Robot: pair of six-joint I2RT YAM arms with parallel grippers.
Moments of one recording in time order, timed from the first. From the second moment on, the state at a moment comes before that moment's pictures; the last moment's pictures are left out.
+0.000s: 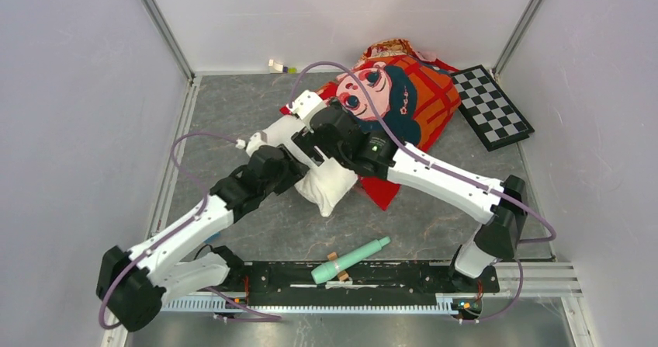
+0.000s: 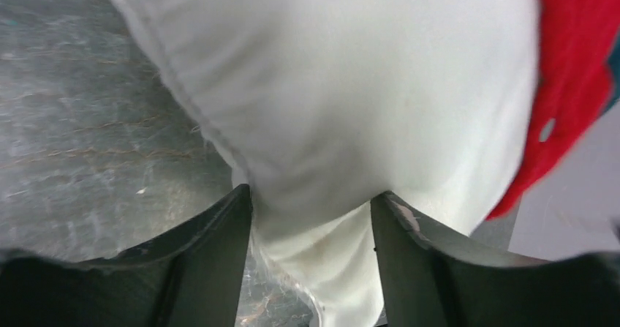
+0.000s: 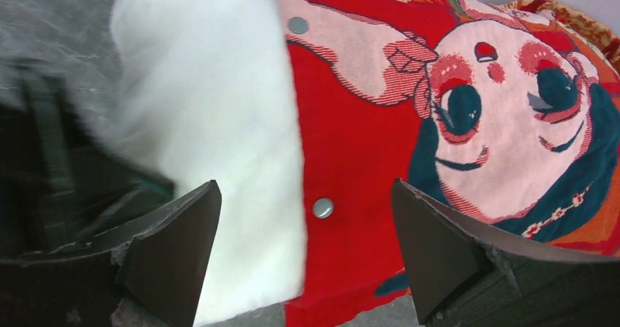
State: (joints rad) left arm -0.65 1.05 0.71 -0.36 -0.24 -1.07; right arm 1.05 1.63 1.60 -0.54 0.49 -0.07
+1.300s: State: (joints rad) left arm -0.18 1.03 0.63 -0.22 0.14 -1.11; right arm 0.78 1.80 2.01 -0.68 0.39 0.03
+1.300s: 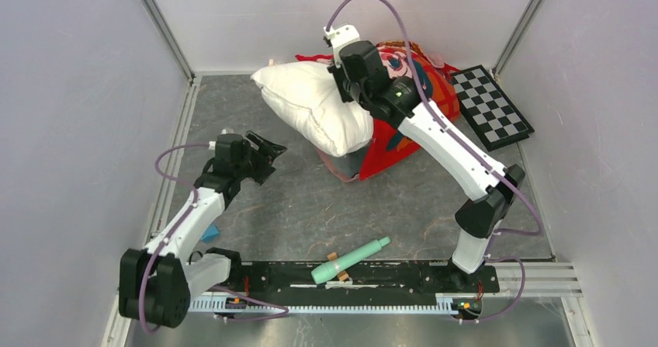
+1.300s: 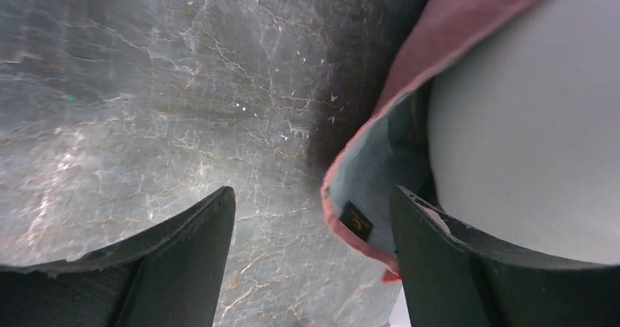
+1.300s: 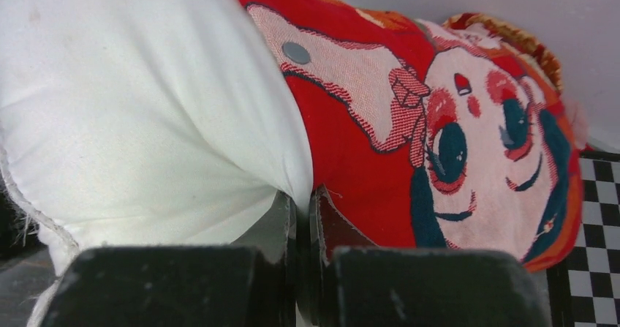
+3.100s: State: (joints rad) left arm -0.44 1.60 0.86 0.08 0.13 -1.21; right arm 0.78 1.28 1.53 -0.46 0.27 0.10
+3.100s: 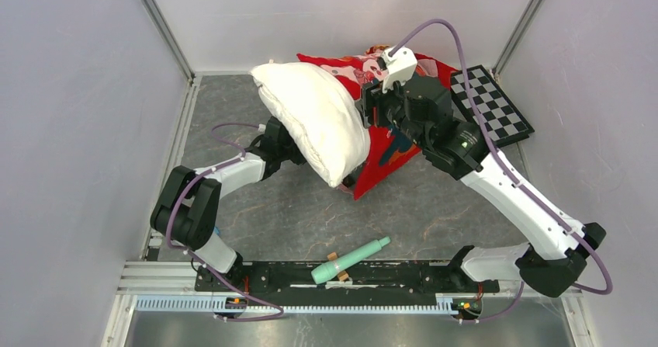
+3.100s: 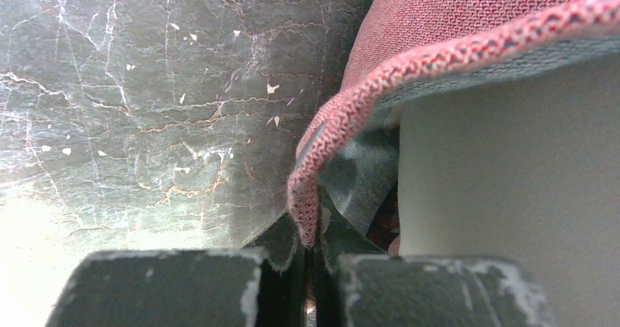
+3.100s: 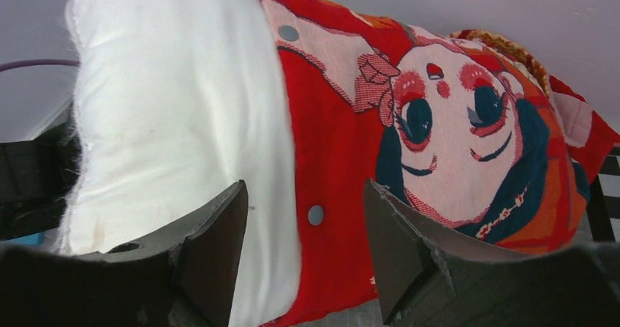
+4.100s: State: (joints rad) left arm -0.44 1.59 0.89 -0.02 0.11 -1.21; right arm 0.79 1.43 1.49 -0.51 0.46 0.07
